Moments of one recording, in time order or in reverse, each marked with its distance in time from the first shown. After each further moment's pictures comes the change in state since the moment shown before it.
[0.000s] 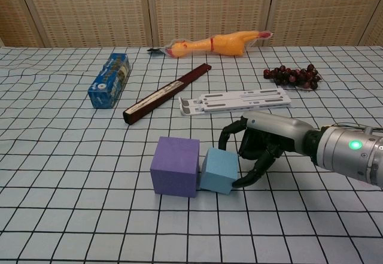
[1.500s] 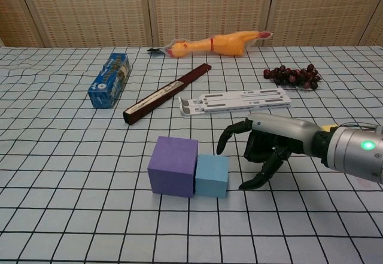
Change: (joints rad) left arm -0.002 0.000 0.004 -0.003 0.006 -0.007 0.004; right arm 0.006 0.052 -0.044 -0.032 -0.040 0.023 0.034
